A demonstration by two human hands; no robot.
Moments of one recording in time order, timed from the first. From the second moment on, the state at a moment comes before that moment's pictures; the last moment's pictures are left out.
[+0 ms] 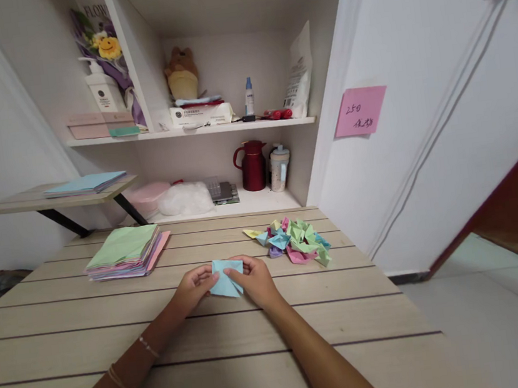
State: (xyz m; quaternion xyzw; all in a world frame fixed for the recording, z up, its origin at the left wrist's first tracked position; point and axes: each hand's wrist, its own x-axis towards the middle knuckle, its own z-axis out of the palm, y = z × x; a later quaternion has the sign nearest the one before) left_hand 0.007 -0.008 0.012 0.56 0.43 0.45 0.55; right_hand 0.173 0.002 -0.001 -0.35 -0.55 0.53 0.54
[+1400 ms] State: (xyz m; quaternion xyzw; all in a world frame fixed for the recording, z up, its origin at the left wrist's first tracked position) left_hand 0.007 -0.003 0.003 0.45 0.45 0.46 0.62; right_hand 0.174 -0.015 0.008 -0.37 -0.87 -0.05 0.32
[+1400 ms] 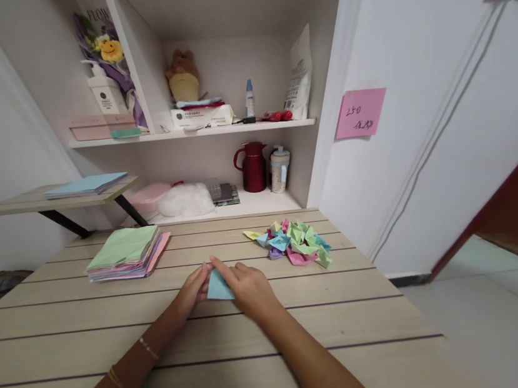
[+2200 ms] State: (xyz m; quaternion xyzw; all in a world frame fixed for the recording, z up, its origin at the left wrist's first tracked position) left_hand -0.002 0.000 -0.001 0.65 0.42 0.44 0.46; right_hand 0.183 -0.001 0.001 -0.40 -0.80 0.20 0.39
